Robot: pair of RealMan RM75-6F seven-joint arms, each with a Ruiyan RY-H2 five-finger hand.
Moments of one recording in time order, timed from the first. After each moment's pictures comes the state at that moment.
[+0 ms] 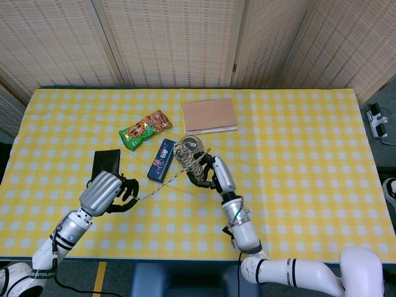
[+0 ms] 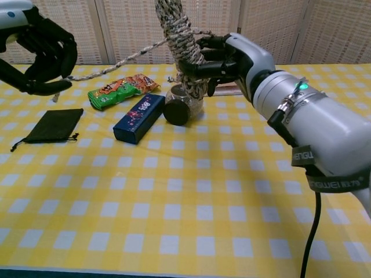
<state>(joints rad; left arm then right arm) -0.59 -1.13 -0.10 -1.83 1.55 1.15 -0.10 0.71 -1.85 0.43 -1.59 -1.03 1.13 0.24</state>
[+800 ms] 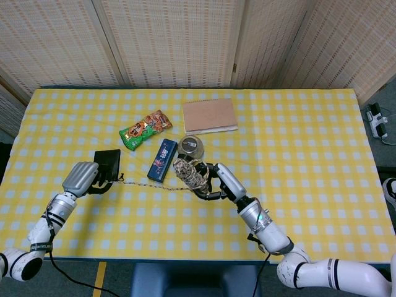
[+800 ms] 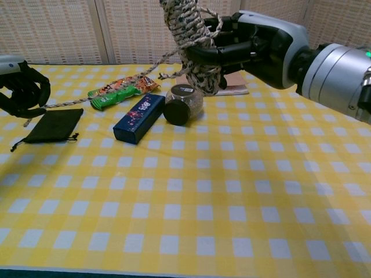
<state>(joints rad) -0.62 -1.23 -0.12 -1.47 1.31 0.95 -0.20 0.64 -1.52 0.36 -1.78 -1.30 0.91 0.56</state>
